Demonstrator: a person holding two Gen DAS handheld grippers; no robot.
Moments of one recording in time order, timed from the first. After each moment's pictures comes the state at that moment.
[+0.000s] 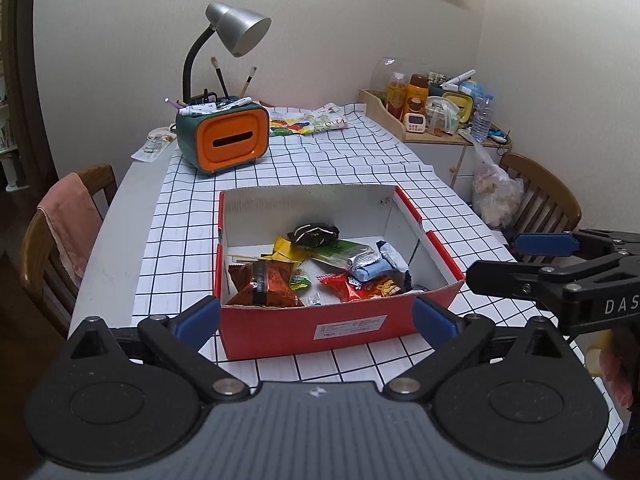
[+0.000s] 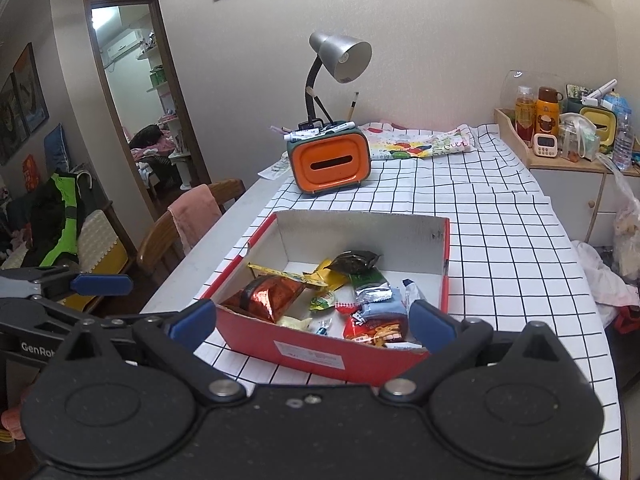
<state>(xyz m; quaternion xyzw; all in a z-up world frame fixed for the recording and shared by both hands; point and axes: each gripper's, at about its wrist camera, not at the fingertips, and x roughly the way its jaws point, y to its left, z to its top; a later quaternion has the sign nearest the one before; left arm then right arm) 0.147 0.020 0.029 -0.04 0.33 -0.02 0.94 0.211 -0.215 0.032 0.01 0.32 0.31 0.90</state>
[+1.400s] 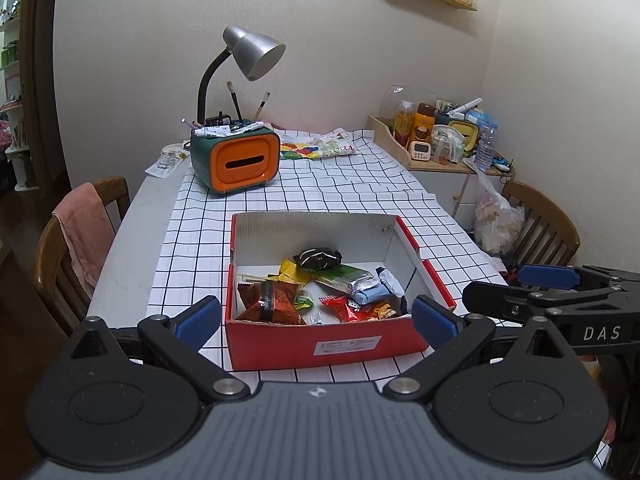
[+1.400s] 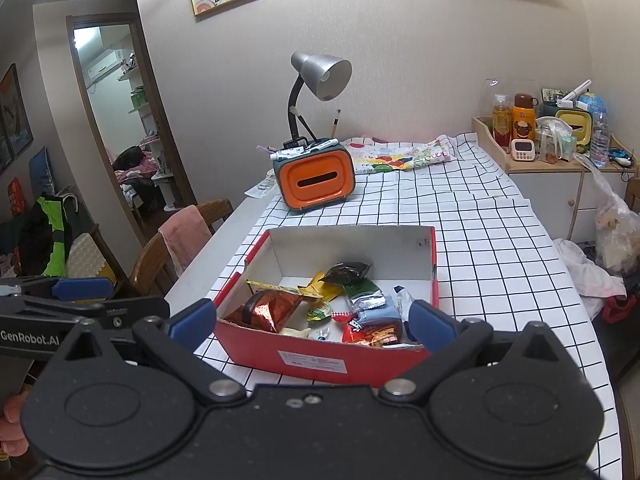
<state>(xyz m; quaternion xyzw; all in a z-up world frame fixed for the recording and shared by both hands) 0.128 0.024 0.053 -0.06 0.31 -0.01 0.95 0.188 -0.213 0.047 0.03 0.30 0.27 0.91</state>
